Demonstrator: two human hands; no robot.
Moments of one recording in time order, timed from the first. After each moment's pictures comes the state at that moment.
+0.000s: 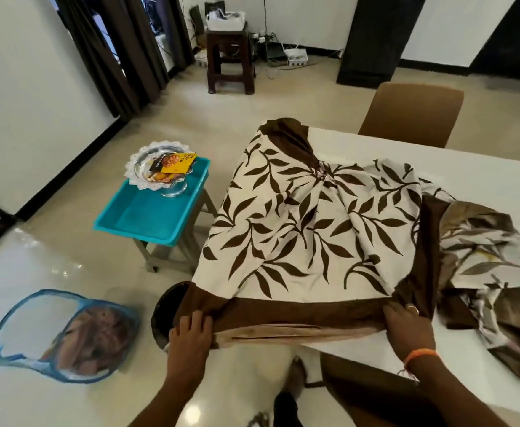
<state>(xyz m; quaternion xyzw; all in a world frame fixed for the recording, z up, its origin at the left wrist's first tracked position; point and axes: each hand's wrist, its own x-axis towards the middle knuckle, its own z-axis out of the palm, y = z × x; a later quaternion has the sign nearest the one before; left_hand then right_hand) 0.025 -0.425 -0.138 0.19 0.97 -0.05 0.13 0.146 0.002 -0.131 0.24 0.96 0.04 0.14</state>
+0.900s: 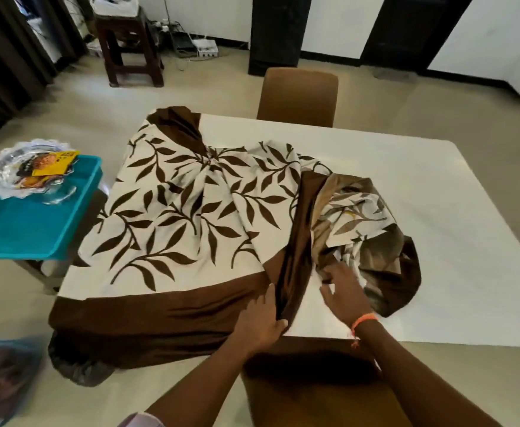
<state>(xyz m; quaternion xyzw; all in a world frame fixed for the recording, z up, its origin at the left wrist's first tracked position) 0.143 -0.104 -0.113 0.34 0.87 0.13 0.34 0.233 0.104 -0.109 0.27 0.94 -0.22 -0.06</state>
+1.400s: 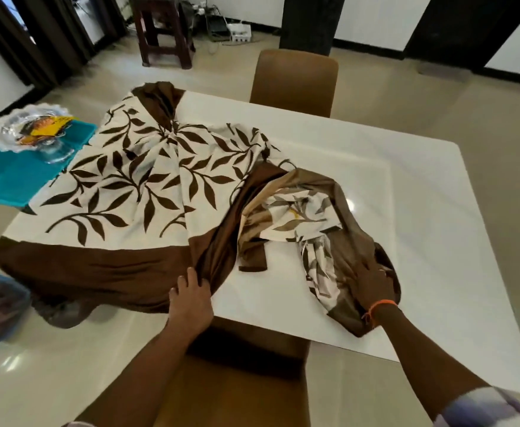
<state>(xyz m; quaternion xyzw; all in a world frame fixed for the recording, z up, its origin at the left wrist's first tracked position) 0.228 -0.007 -0.124 0.17 0.96 -0.06 0.23 0.344 0.374 -0.145 0.29 0.95 -0.06 0.11</state>
